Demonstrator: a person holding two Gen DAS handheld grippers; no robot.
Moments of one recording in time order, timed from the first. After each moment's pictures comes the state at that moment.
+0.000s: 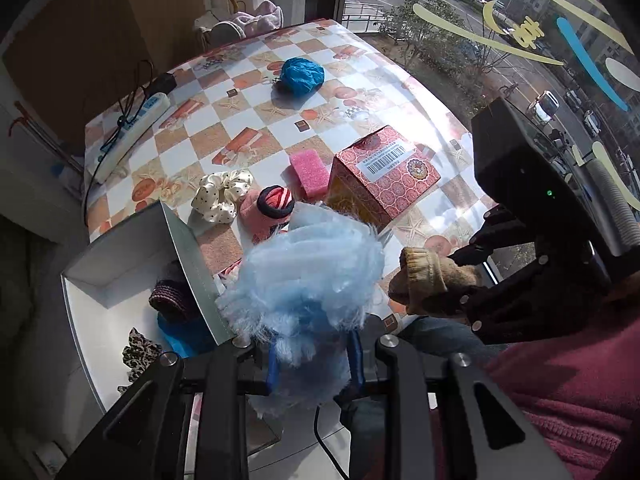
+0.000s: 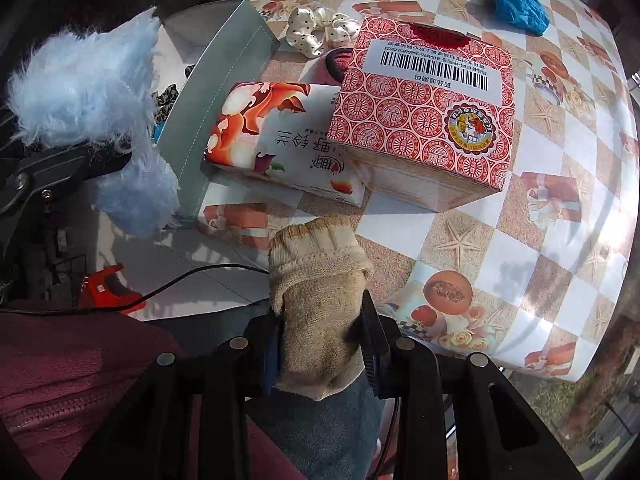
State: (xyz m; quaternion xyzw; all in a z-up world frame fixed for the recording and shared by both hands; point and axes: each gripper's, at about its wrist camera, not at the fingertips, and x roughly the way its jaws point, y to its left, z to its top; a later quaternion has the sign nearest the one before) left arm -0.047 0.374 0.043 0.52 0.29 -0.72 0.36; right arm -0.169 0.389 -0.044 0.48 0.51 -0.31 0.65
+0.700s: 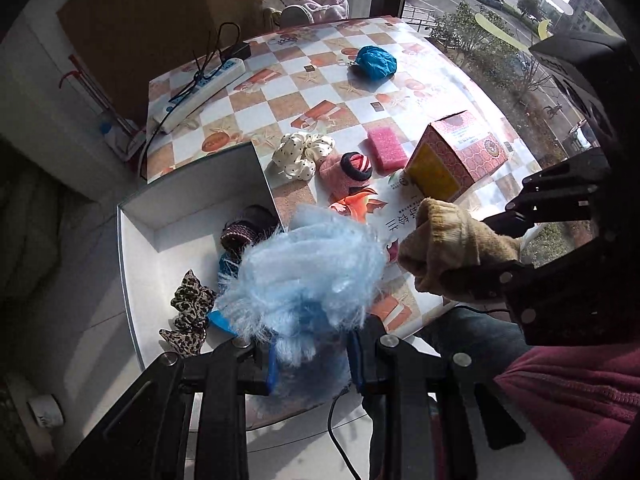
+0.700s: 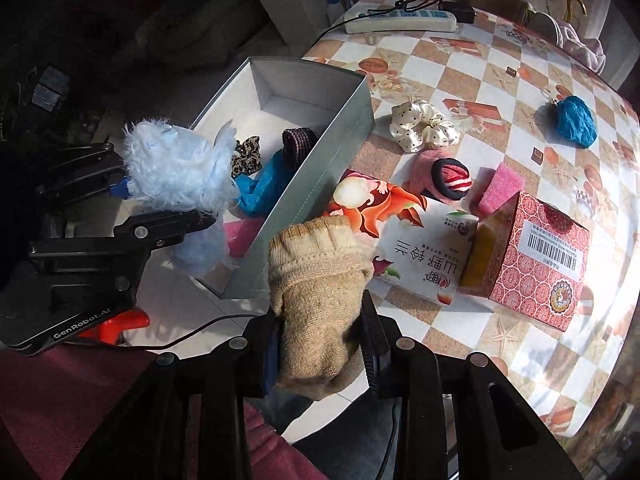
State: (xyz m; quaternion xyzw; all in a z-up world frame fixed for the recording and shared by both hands) left arm 0.023 0.386 0.041 0.52 0.31 -0.68 0.42; right arm -0.092 0.379 0.006 0.42 0.46 -0.32 0.71
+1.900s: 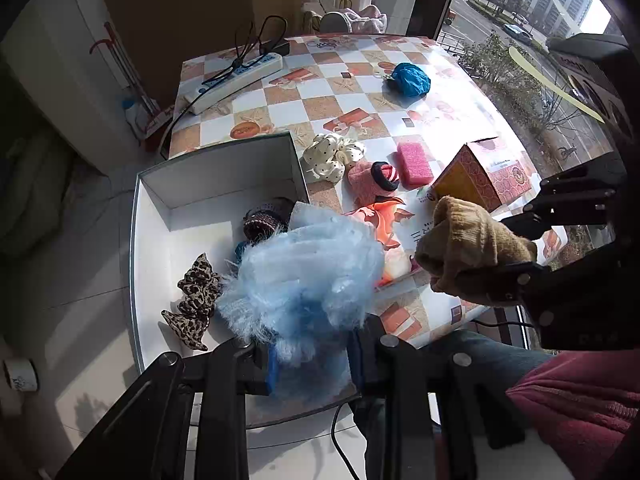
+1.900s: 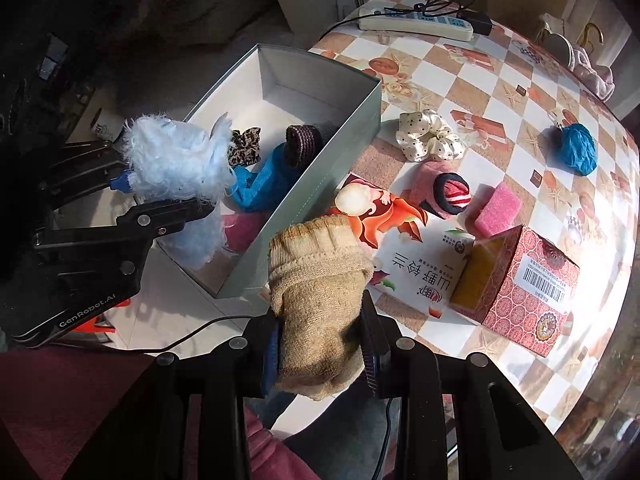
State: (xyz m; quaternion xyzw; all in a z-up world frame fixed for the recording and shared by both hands) left arm 0.054 0.384 0.033 0.47 0.35 -0.66 0.47; right arm -0.066 0.367 0.012 0.38 0.51 -0.31 0.70
